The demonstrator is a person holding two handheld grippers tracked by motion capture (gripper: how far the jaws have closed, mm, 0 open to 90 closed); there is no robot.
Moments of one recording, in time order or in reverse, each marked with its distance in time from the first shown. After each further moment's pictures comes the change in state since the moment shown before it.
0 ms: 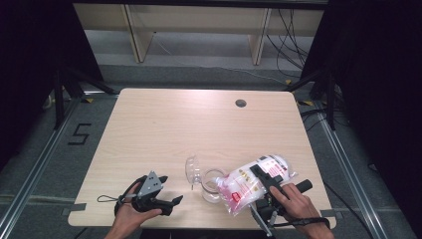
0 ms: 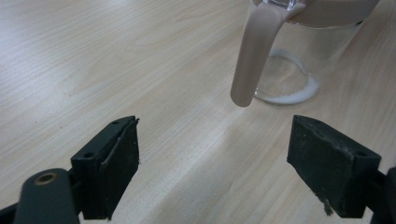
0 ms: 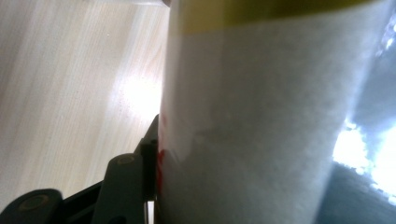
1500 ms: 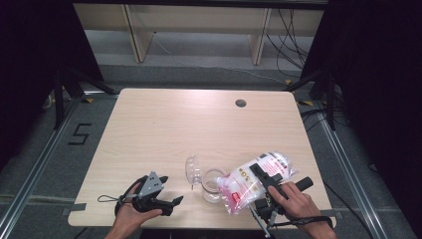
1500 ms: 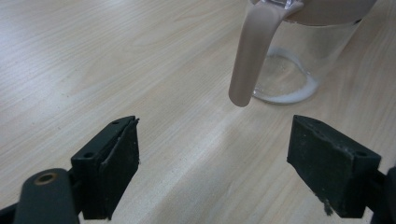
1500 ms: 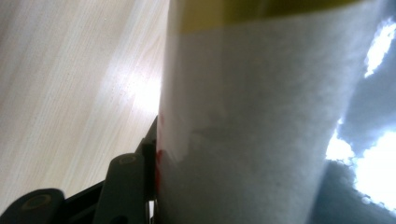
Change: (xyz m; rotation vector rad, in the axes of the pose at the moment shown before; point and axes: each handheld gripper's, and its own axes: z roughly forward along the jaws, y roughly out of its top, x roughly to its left) left arm -0.002 0.000 0.001 -0.003 -0.001 -0.006; right arm -0.005 0.001 -0.001 0.022 -0.007 -0.083
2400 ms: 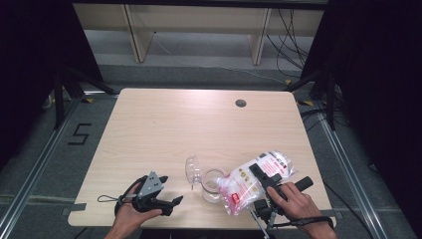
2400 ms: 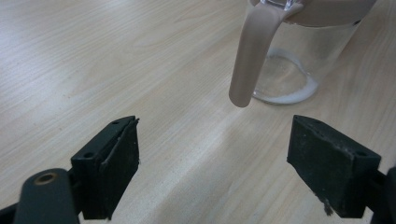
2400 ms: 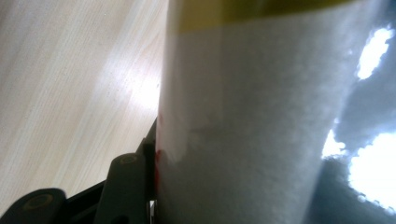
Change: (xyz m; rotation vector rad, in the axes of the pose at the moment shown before) left arm 0.001 0.001 -0.002 0.013 0.003 0.015; right arm -0.002 0.002 -0.001 0.000 -0.011 -0.048
